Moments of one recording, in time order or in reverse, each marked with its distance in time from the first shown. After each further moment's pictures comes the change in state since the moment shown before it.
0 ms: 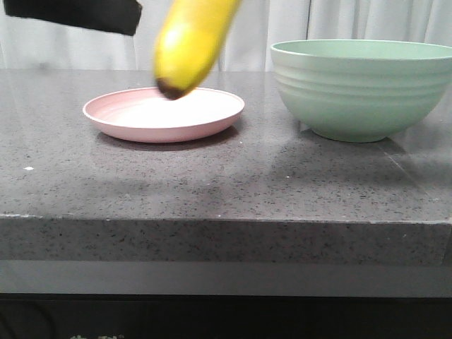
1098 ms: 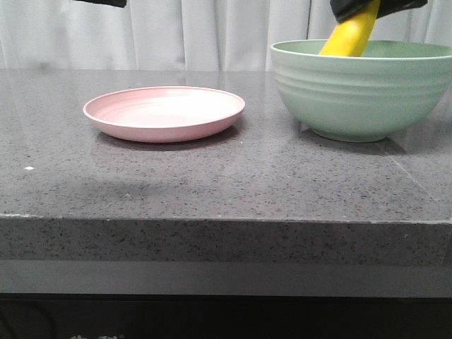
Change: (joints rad) left arm 0.000 -0.043 0.000 0.006 0.006 0.000; right arm -0.303 0.338 -0.329 -0.400 -0.102 0.535
